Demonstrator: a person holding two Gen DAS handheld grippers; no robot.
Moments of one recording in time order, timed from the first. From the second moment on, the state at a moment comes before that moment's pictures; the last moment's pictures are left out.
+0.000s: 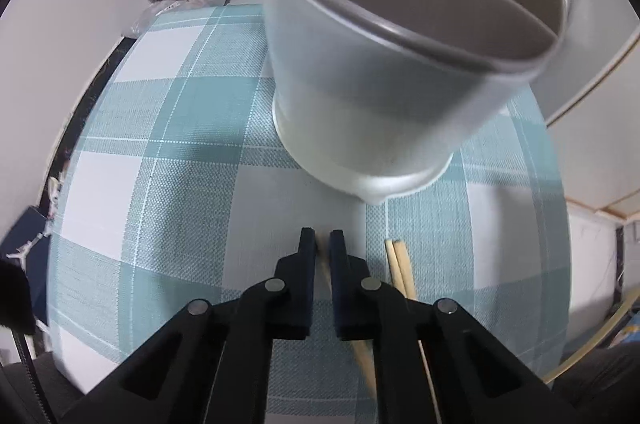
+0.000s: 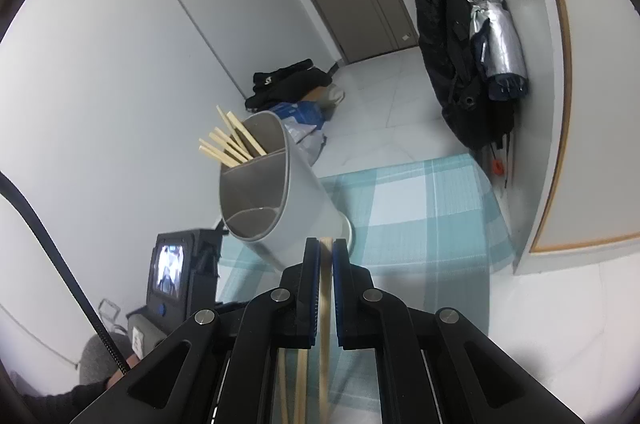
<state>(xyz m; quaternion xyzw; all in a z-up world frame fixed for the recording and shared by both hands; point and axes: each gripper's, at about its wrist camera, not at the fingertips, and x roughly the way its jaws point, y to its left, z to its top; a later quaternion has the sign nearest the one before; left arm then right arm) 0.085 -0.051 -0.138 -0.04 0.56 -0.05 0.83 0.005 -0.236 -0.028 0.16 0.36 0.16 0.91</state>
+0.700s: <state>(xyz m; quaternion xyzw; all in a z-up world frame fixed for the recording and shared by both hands) 0.028 -0.008 -0.022 -0.09 0.33 -0.12 0.93 -0.014 -0.203 -0.009 0.08 0.29 0.17 0.94</state>
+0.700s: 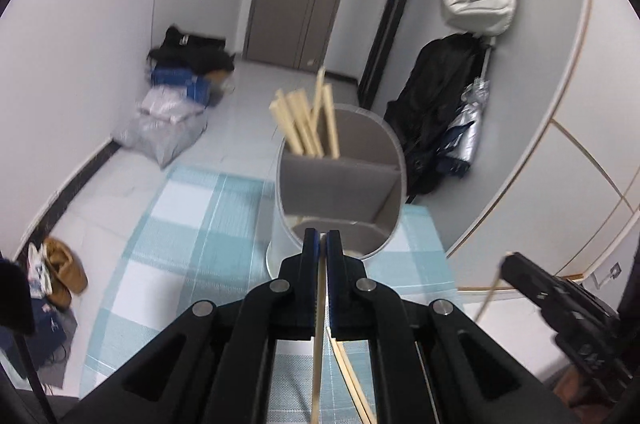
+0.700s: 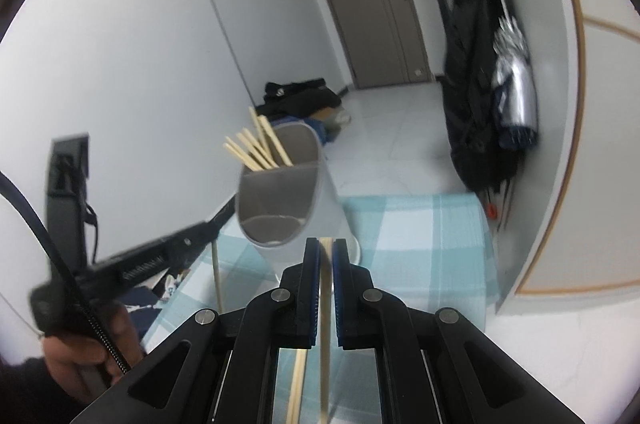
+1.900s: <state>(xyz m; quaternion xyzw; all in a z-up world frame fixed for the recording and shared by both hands) 0.037 0.000 0.086 -0.10 0.28 -0.20 0.93 0.003 -0.205 0.077 0.08 0.22 0.16 0.96</state>
